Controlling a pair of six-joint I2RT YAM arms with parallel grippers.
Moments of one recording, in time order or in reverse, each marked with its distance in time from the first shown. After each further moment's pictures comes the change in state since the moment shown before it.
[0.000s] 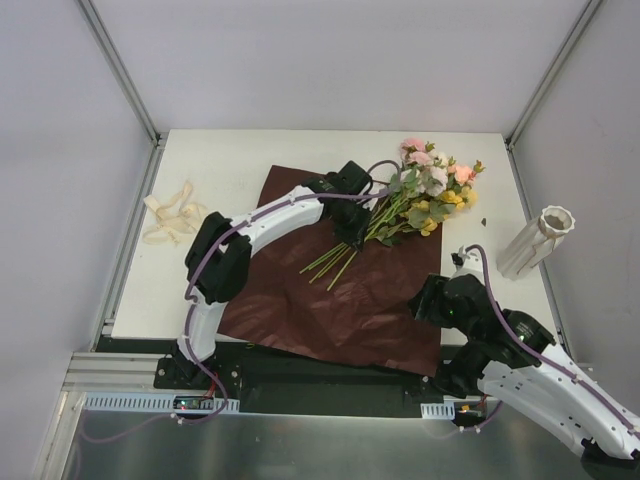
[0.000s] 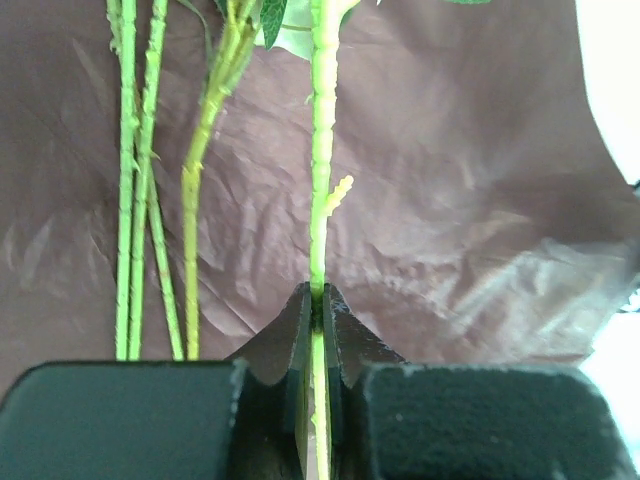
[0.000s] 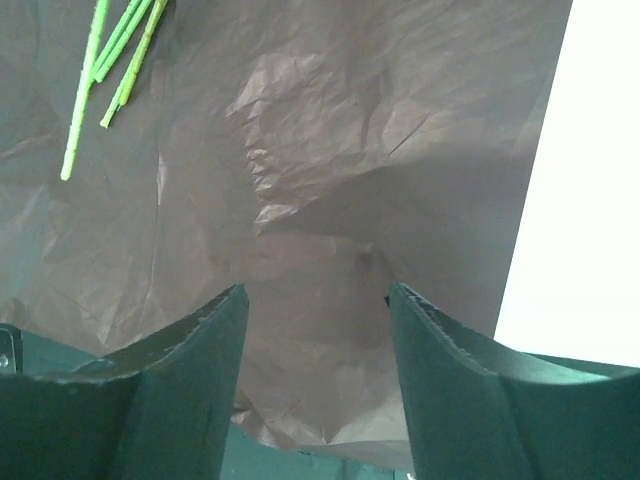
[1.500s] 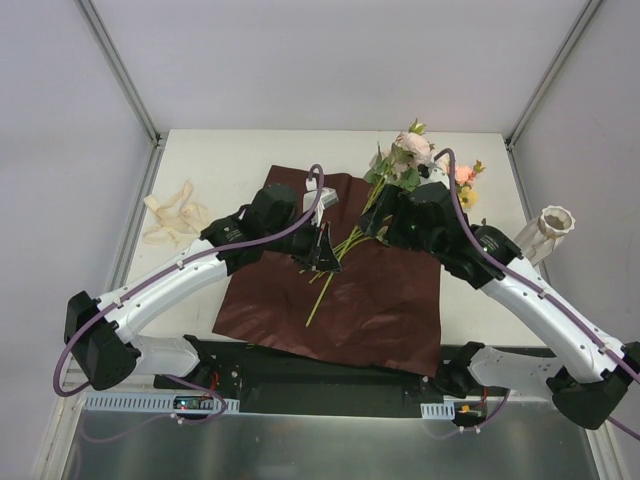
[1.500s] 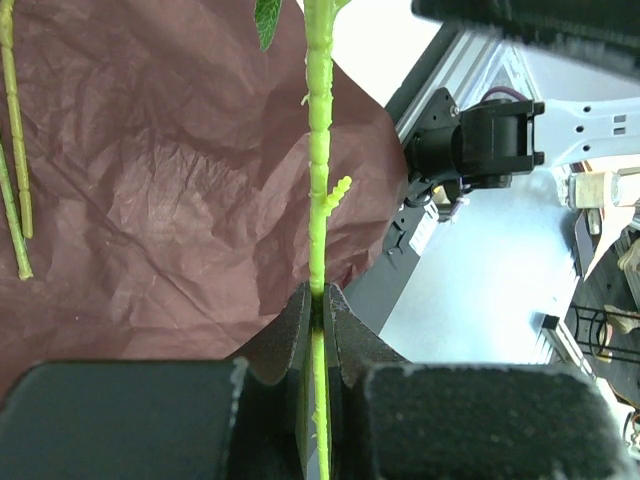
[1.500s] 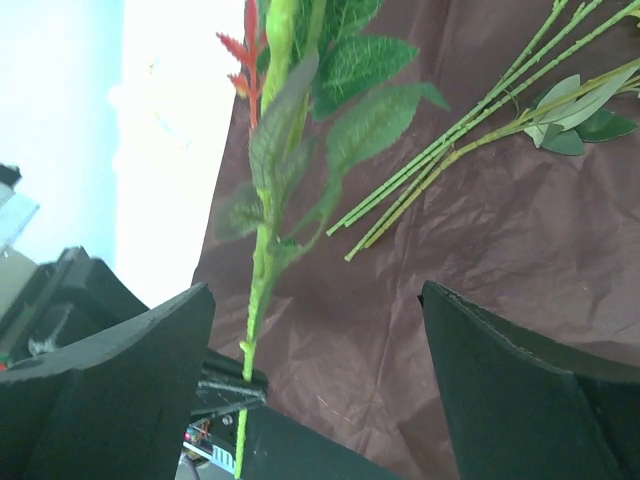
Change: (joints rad) left arm 0.000 -0.831 -0.643 0.287 0.205 -0.244; right arm -0.043 0.647 0.649 0.214 -0.093 -0.006
